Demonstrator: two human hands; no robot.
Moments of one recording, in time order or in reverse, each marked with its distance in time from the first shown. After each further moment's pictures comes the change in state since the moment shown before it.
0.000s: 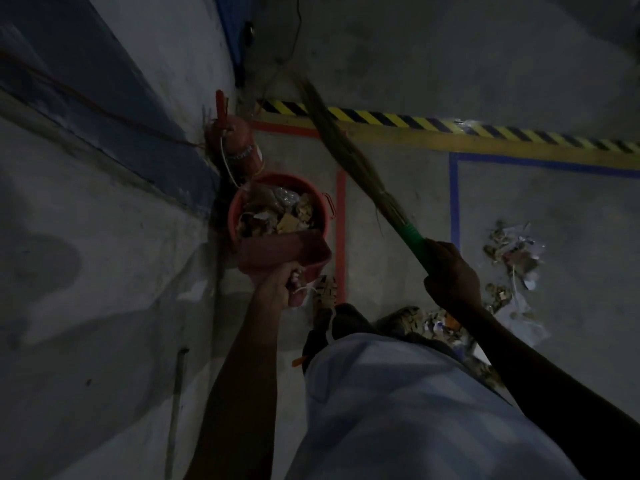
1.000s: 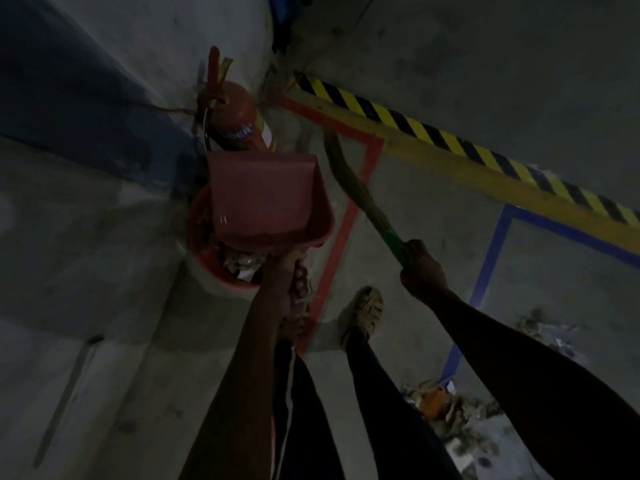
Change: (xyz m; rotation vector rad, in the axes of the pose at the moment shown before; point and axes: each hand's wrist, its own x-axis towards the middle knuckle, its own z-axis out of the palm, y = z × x) left_hand 0.098 0.055 0.200 -0.246 0.197 0.222; right_hand 0.327 0.133 0.108 -0.096 -0.479 -0.165
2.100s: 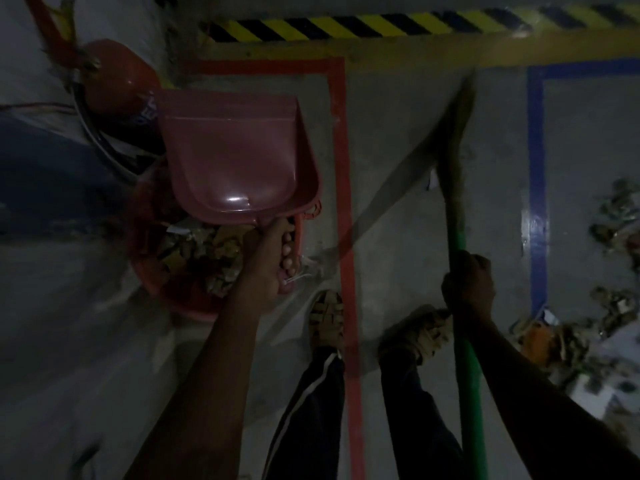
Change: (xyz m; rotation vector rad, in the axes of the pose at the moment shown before) left_hand 0.179 -0.048 -0.032 0.380 -0.068 0.116; right_hand -0.005 0.075 0.254 0.356 0.423 0.634
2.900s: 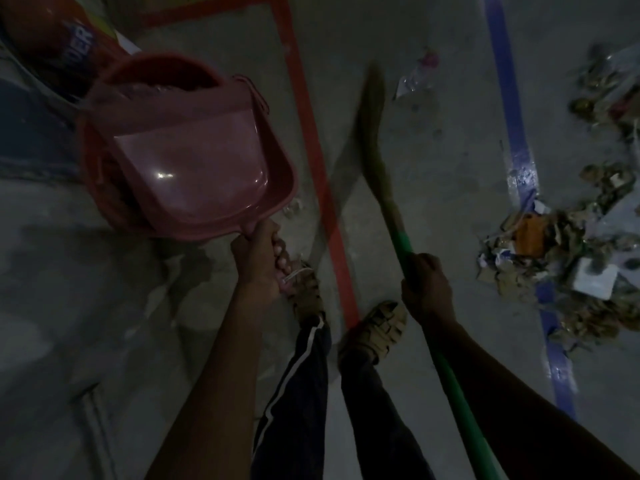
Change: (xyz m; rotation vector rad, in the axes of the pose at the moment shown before) left_hand -0.100 -0.190 -0.027 0.035 0.091 0.098; right_hand -0.198 0.146 0.079 0.165 -0.123 -0.149
